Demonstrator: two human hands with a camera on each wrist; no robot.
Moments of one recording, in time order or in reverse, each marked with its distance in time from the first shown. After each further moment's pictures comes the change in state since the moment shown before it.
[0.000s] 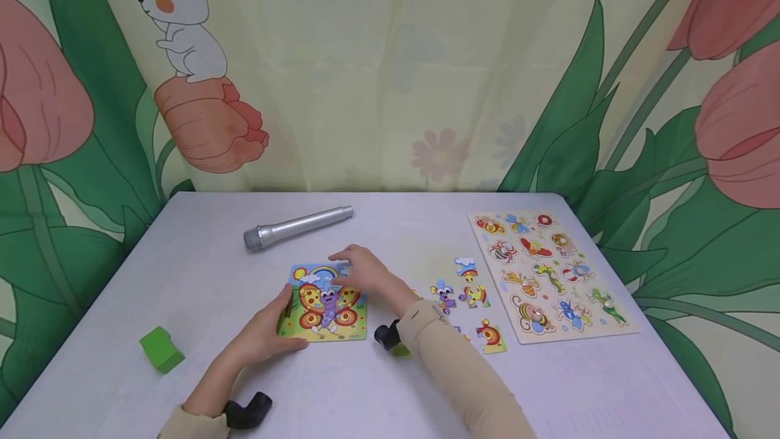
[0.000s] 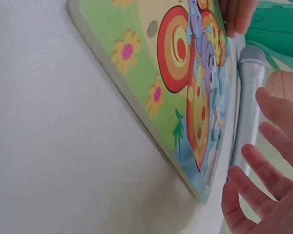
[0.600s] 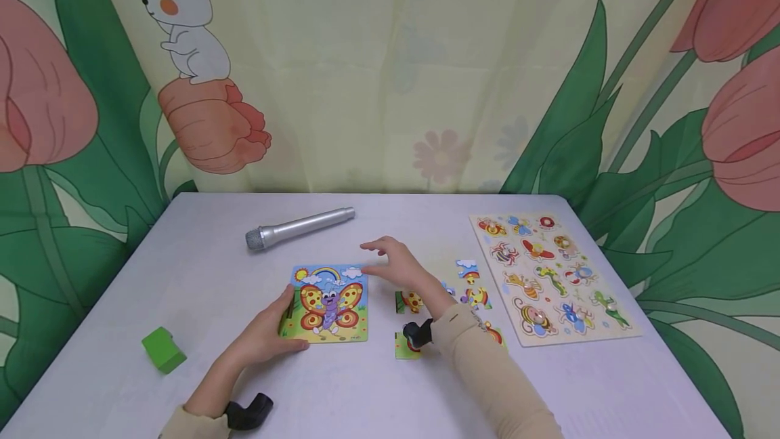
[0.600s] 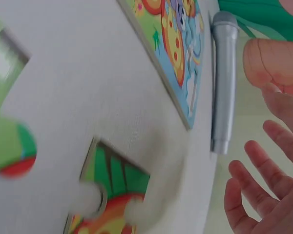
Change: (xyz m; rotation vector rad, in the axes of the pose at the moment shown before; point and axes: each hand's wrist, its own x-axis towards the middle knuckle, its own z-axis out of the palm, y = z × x) left_hand -0.002 0.003 -0.001 0.003 0.015 -0.005; right_hand -0.029 0.031 -0.032 0.140 0.139 0.033
